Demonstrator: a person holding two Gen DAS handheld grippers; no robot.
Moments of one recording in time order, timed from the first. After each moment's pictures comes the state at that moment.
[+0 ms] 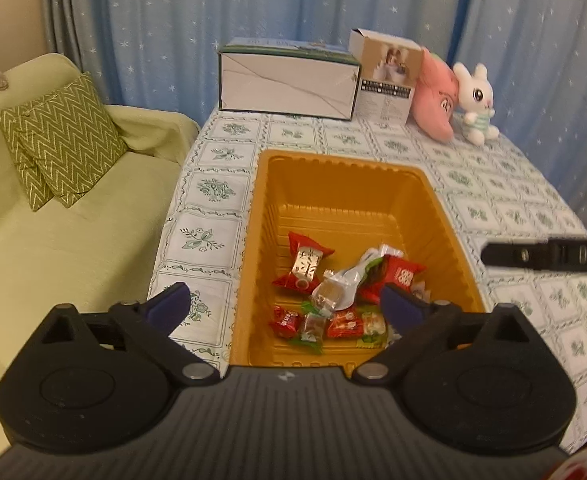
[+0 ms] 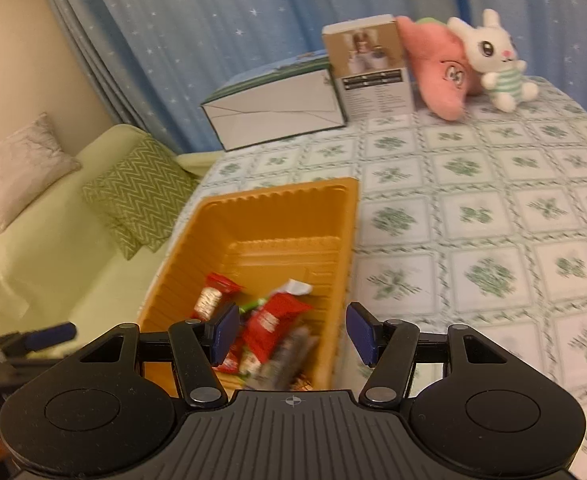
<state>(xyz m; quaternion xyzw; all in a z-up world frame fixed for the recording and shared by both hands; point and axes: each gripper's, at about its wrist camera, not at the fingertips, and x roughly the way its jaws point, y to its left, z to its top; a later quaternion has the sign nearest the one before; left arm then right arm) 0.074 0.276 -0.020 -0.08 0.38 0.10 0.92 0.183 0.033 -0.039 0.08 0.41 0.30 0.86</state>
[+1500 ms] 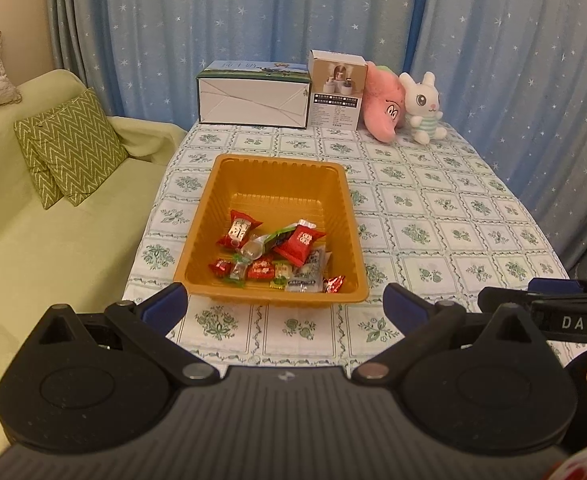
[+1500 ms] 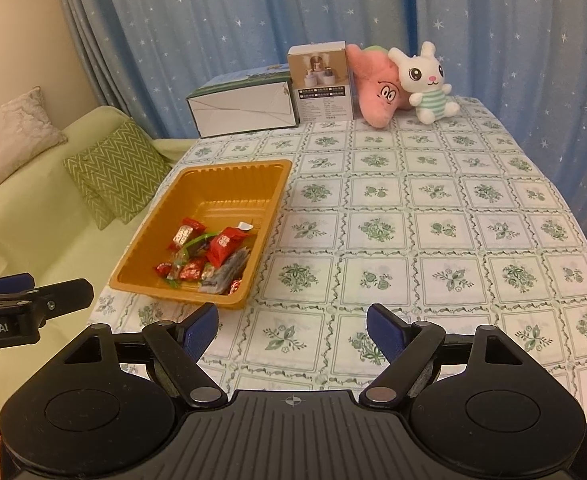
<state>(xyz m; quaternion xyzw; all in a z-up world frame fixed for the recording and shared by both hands) -0.023 0.163 0.054 -0.07 0.37 0.11 0.92 0.064 -0.063 0.021 0.02 0.40 0.26 0.88</state>
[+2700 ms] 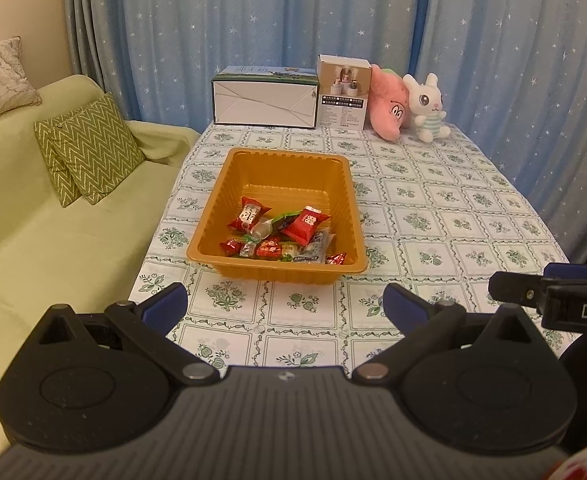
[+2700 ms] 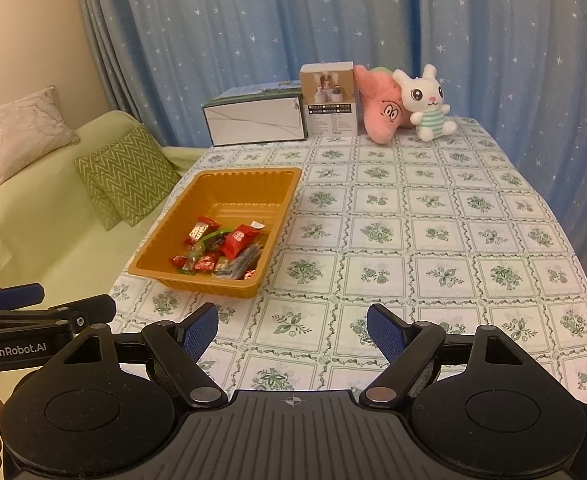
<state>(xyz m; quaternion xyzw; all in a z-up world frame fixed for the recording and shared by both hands) -0.067 0.140 0.052 -0.06 0.35 0.13 0.92 0.018 -0.071 0.034 0.01 0.37 0.26 0.89</state>
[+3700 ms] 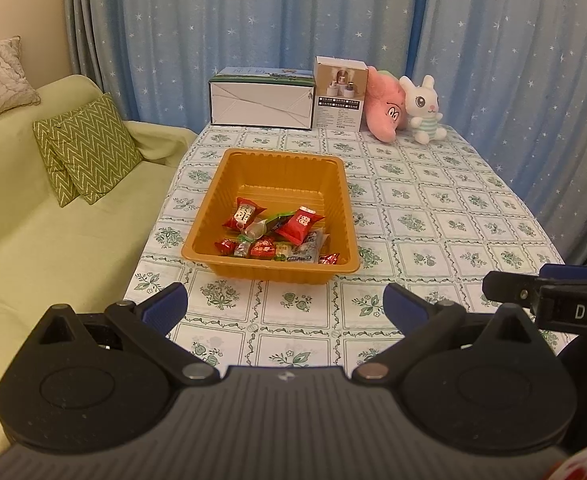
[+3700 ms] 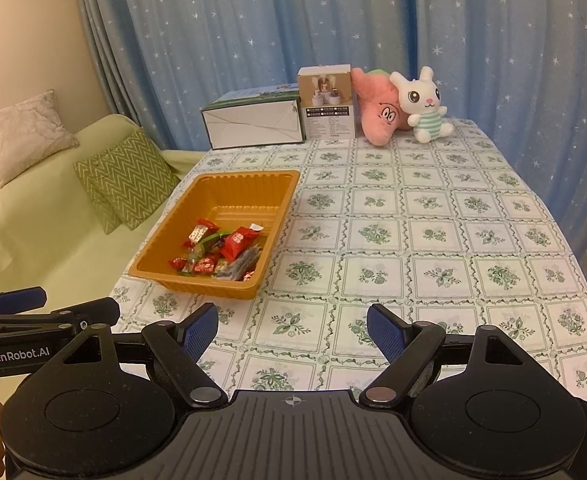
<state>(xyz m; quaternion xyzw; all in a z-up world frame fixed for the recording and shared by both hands) -0.069 0.136 0.053 -0.07 0.35 0.13 0.93 0.016 -0.074 0.037 0.01 0.37 0.26 0.89</state>
